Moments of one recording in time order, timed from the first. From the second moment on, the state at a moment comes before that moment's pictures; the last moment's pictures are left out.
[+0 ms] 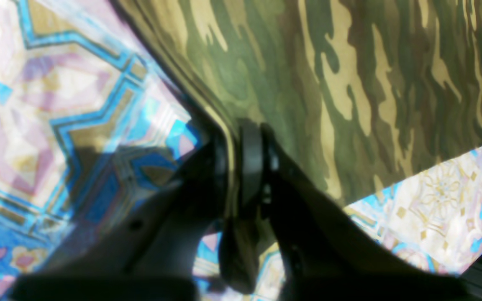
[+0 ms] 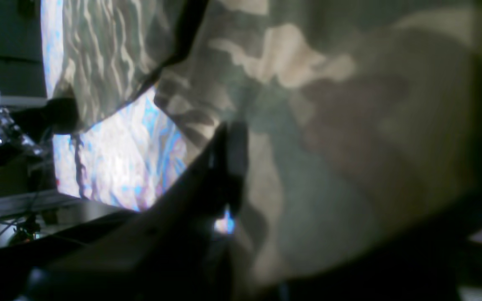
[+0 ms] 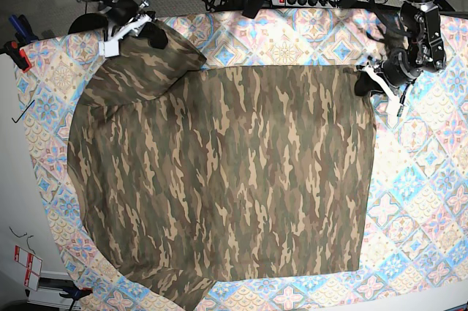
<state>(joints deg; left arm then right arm) 11.1 -20.4 -14.5 64.9 -32.0 -41.1 37.6 -29.7 22.9 -8.2 73.2 62.3 28.2 -15.4</state>
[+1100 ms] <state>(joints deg) 17.3 -23.5 -16.9 64.8 -35.5 -45.3 36.4 -40.2 26.2 -2.7 85.1 51.7 22.9 -11.2</state>
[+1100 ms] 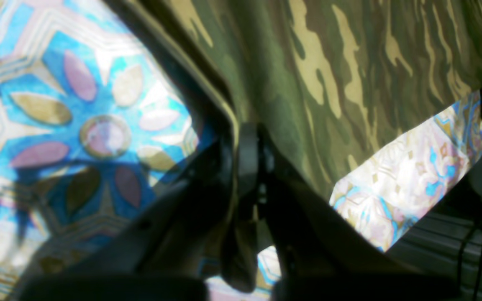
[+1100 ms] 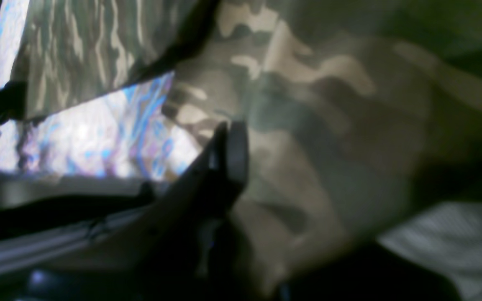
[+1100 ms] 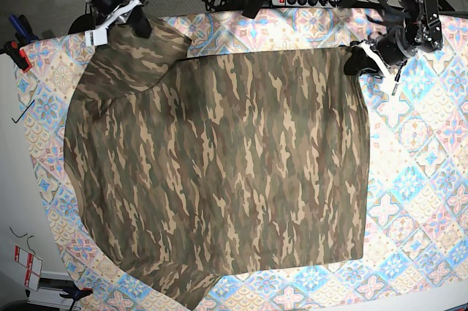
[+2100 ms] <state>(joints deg) 23.9 -25.6 -31.3 64.7 -34.4 -45.5 40.9 -44.6 26.6 -2.7 92.8 46.8 14.1 -6.3</state>
